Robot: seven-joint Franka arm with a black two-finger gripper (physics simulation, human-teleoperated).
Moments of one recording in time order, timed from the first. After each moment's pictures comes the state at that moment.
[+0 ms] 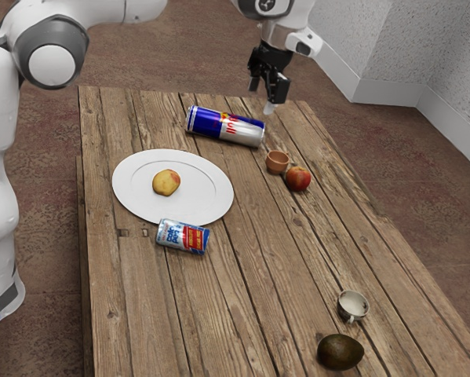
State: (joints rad) arm 0.33 0.15 -0.19 -1.34 0.10 1.49 0.01
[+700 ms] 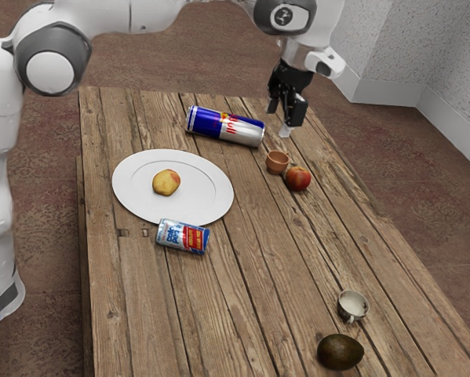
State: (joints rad) arm 0.21 0.18 -0.20 -1.30 0.06 1.47 0.00
